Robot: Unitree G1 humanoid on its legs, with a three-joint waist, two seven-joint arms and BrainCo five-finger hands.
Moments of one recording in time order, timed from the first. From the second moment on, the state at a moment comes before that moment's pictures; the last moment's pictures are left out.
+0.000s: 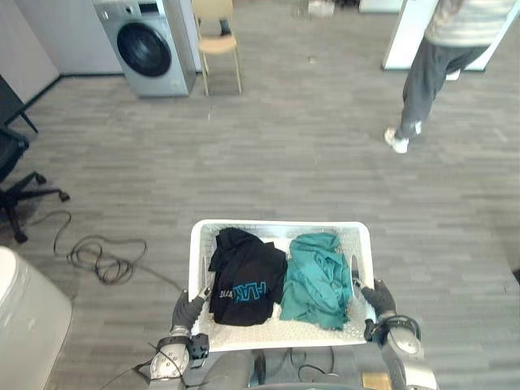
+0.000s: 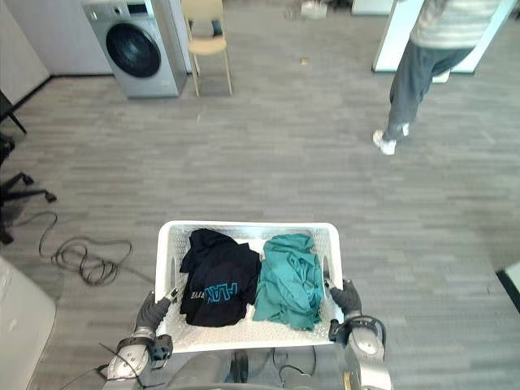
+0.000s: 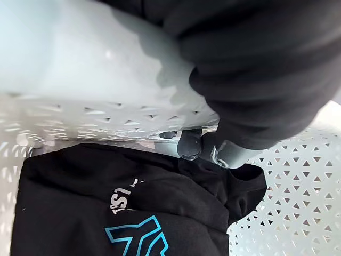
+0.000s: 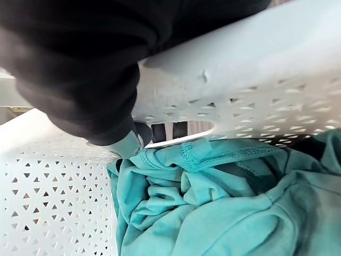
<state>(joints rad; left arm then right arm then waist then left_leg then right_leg) 0.37 0.05 0.03 0.06 0.00 -0.02 0.04 0.18 -0.07 -0.14 0.32 0.10 -0.06 0.08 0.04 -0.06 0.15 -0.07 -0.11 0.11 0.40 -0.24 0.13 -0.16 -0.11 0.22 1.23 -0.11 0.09</state>
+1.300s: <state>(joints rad) 0.35 0.09 -0.04 0.04 -0.03 0.00 0.04 0.34 -0.03 -0.15 0.13 0.13 -0.07 0.03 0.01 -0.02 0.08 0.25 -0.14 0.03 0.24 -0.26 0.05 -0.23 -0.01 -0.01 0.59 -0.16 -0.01</state>
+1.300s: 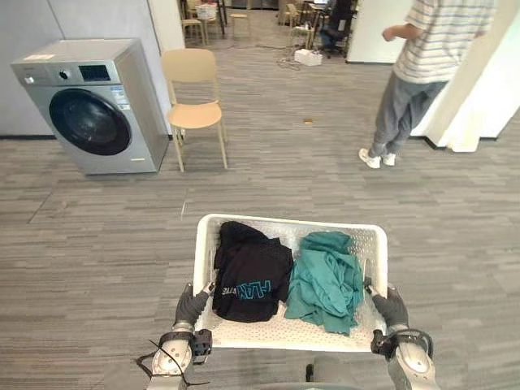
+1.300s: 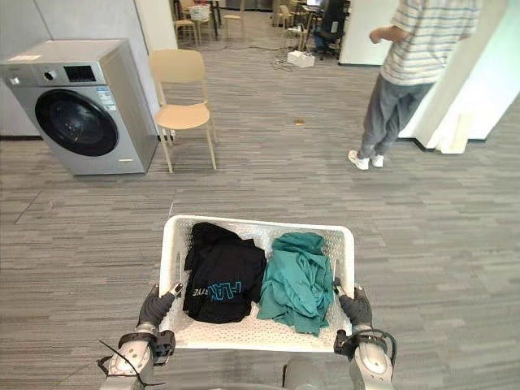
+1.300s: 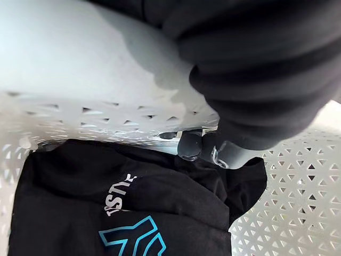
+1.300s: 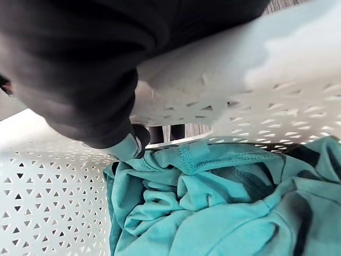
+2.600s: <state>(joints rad) 0.25 0.18 -0.06 0.16 -0.14 -0.03 0.04 0.21 -0.04 -0.18 0.34 0.23 -0.08 0.07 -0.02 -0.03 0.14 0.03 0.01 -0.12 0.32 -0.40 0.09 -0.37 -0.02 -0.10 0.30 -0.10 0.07</state>
